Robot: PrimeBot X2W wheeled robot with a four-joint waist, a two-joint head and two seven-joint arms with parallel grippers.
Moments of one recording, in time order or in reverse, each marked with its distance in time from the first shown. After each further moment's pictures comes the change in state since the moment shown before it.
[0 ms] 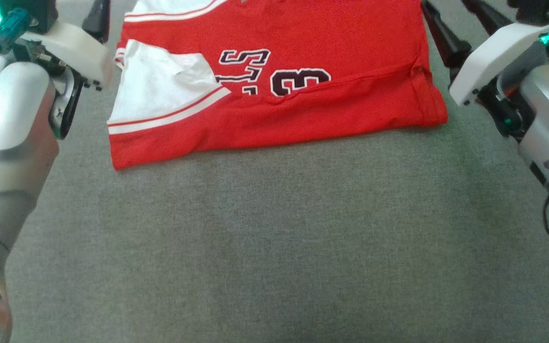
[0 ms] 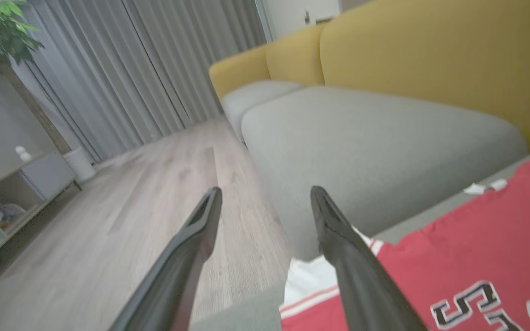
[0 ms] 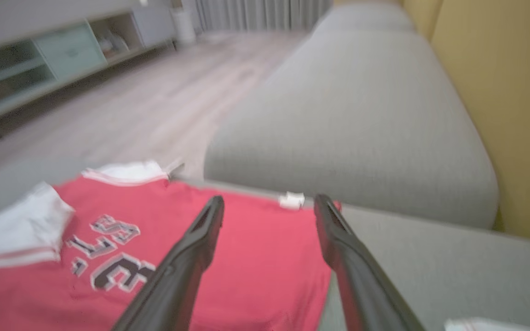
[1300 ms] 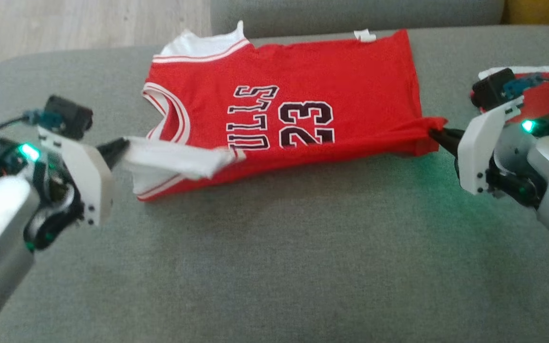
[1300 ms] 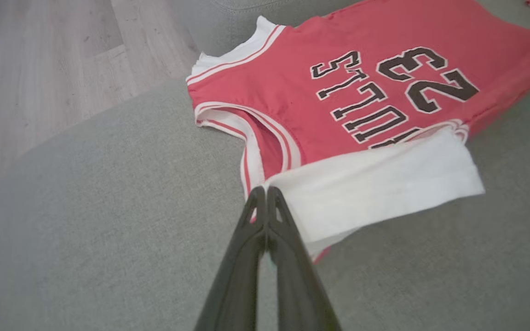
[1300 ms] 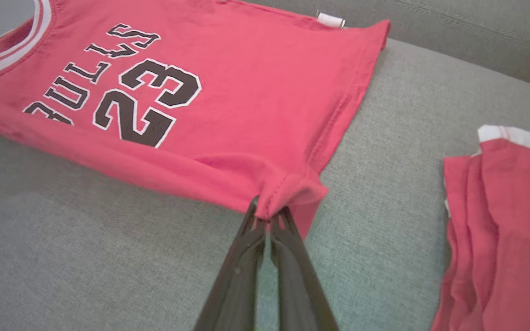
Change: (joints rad) left arm 0.439 0.293 0.031 -0.569 -0.243 -0.106 0.653; right arm 0.211 -0.166 0.075 -0.237 0.040 0.000 0.453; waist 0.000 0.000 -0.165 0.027
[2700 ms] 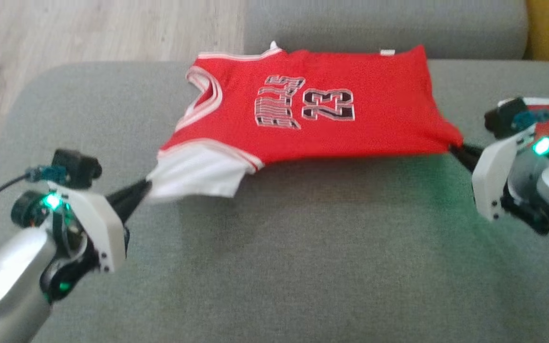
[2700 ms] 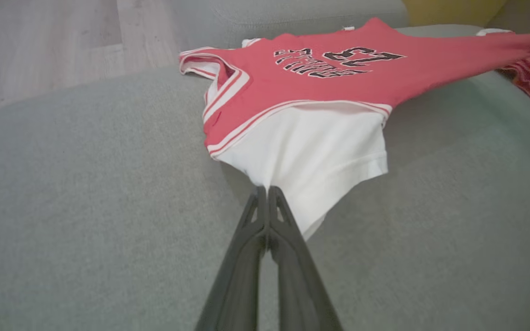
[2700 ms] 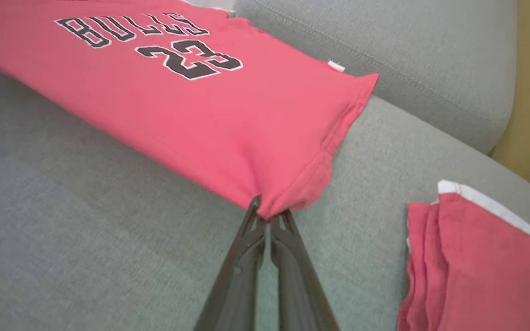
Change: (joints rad) left arm 0.144 -0.040 0.029 0.028 -0.059 -0.061 -0.162; right arm 0.081 -0.021 -0.041 0.044 -0.197 0.000 -0.138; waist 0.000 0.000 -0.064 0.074
